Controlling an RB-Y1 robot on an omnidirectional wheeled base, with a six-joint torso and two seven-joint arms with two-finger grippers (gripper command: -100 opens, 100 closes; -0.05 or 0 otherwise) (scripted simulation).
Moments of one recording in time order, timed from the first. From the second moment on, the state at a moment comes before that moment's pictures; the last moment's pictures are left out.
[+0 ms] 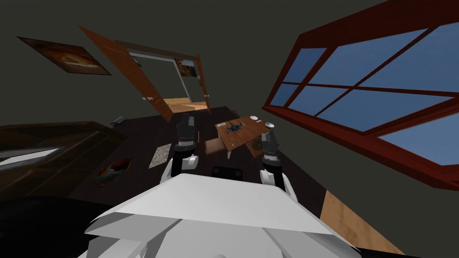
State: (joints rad) left arm 0.46 0.00 -0.01 -2.27 -0.12 -0.54 -0.07; right arm 0.51 -0.14 0.06 -2.11 0.11 -0.54 -0.07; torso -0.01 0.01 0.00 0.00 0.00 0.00
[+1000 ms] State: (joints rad) left arm 0.46 0.00 -0.01 -2.27 -0.12 -0.54 -0.07; right arm 0.48 -0.25 0.23 -1.87 0.19 -0.39 -0.03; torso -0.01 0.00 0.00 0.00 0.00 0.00
